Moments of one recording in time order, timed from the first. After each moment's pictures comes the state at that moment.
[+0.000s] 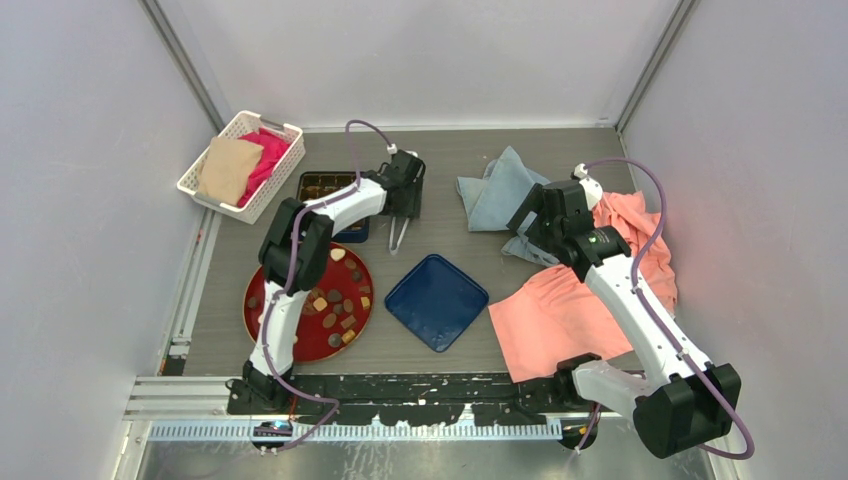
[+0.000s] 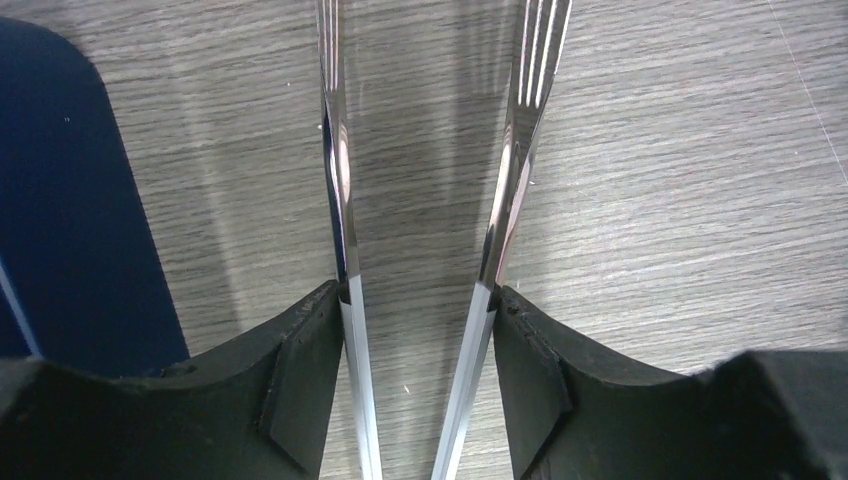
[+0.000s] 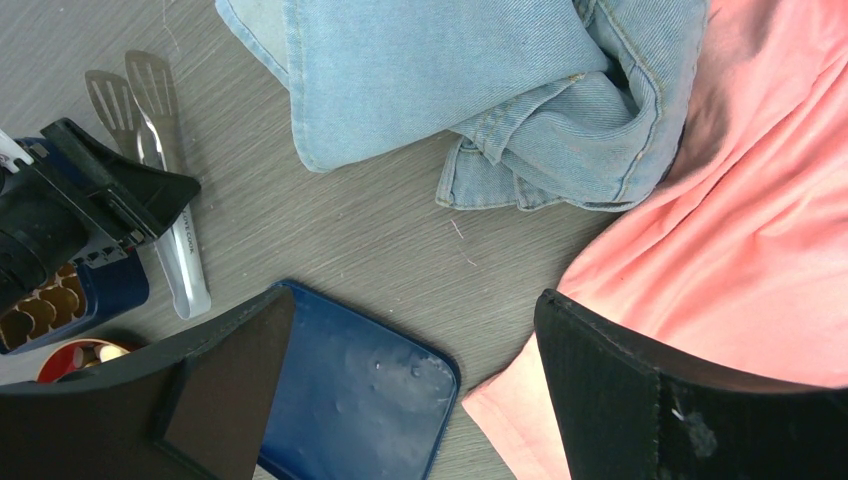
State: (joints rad) left arm -0.56 2.22 1.70 -0.45 -0.22 -0.37; right arm 0.29 1.08 0.97 -0.65 0.24 0.76
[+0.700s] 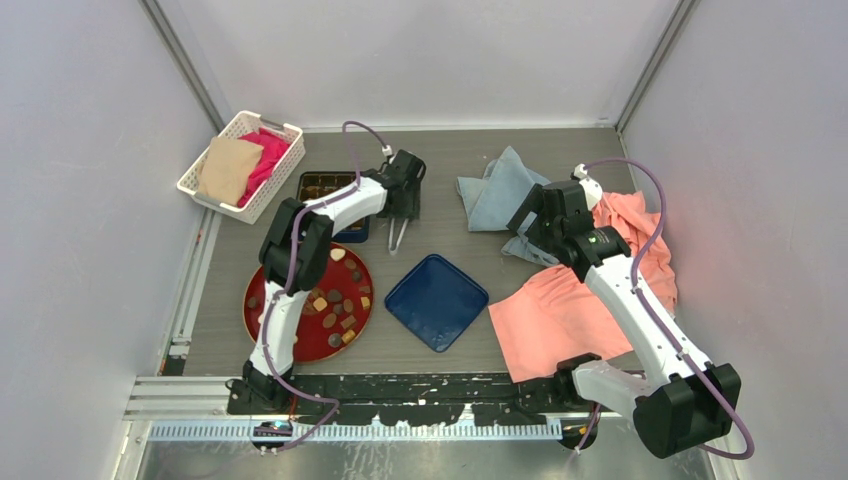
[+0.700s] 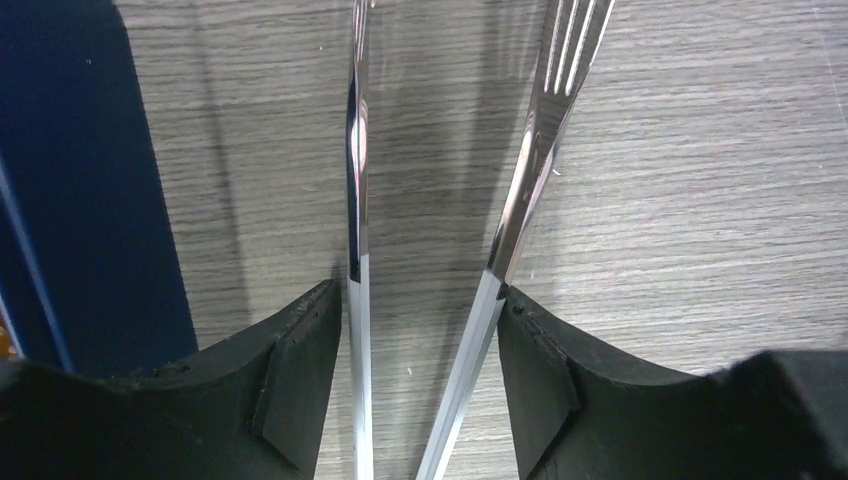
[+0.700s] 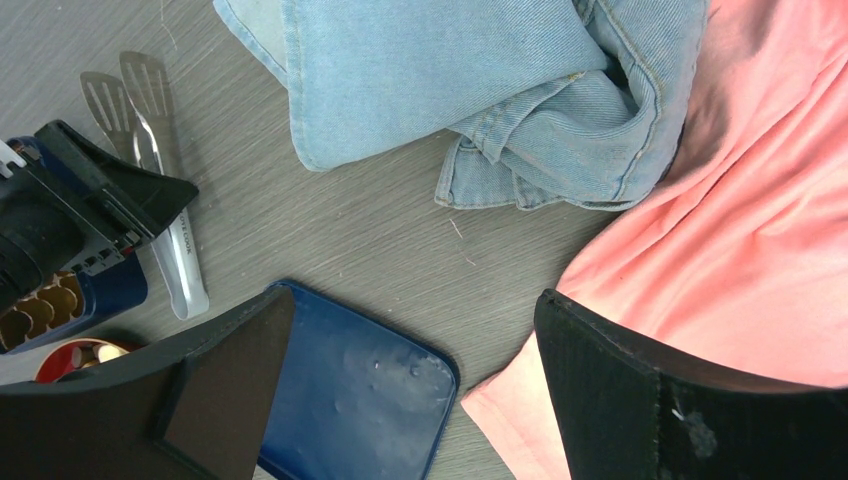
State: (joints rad) left arm -0.57 2.22 1.72 -0.51 -0.25 -0.45; right arm 0.29 1.08 0.97 -0.65 0.24 0.76
